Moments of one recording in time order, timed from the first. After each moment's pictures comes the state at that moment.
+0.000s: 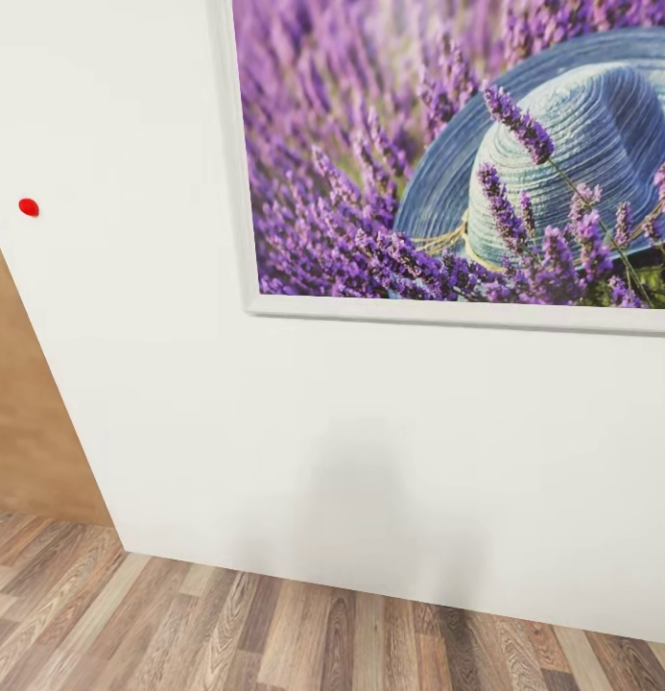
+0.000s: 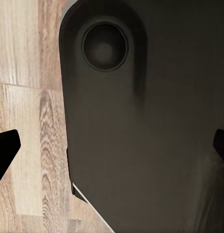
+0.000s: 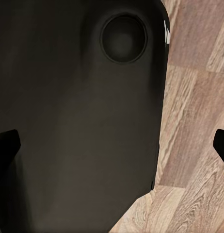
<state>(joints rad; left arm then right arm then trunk) -0.01 0.00 0.00 0.00 0.00 0.00 -0.01 0.00 0.00 0.00 0.00 0.01 0.00 0.01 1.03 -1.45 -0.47</state>
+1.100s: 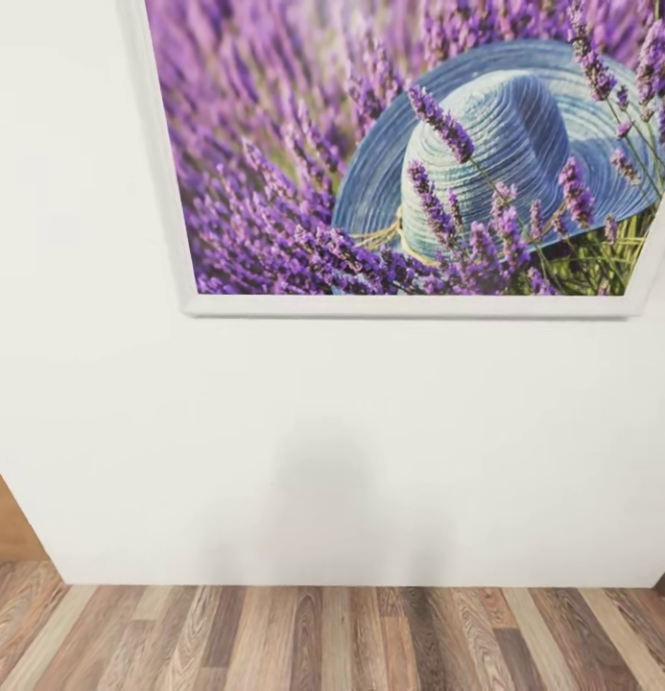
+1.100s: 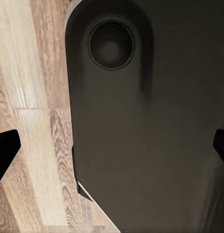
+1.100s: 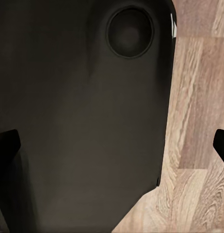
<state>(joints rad) -0.01 0.01 0.00 -0.01 0.00 0.00 -0.01 0.00 0.00 -0.01 0.00 0.01 0.00 0.01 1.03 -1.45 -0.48</state>
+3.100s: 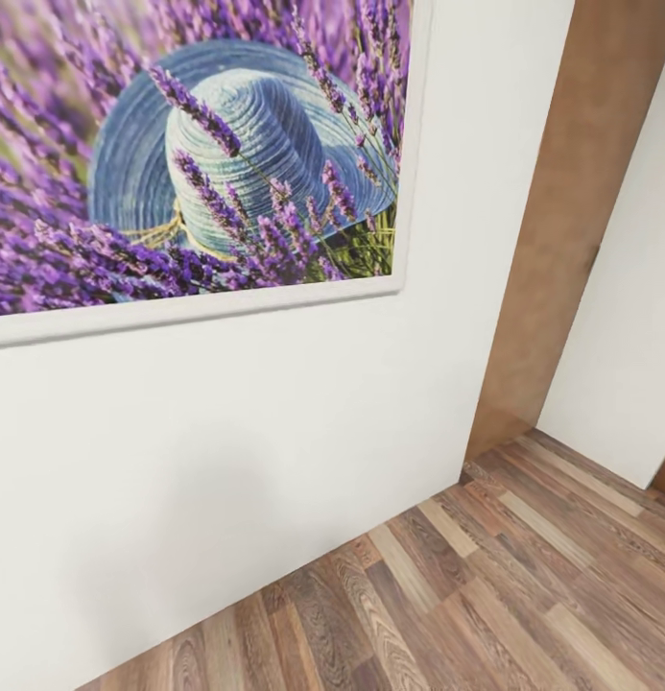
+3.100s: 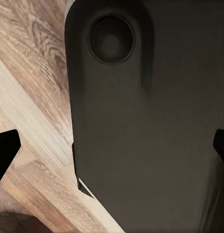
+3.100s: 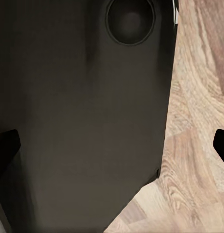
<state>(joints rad) -0.01 0.01 -0.01 -0.01 -0.01 -0.01 -0.01 0.00 0.00 -0.01 0.01 0.01 0.00 0.01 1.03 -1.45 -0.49</state>
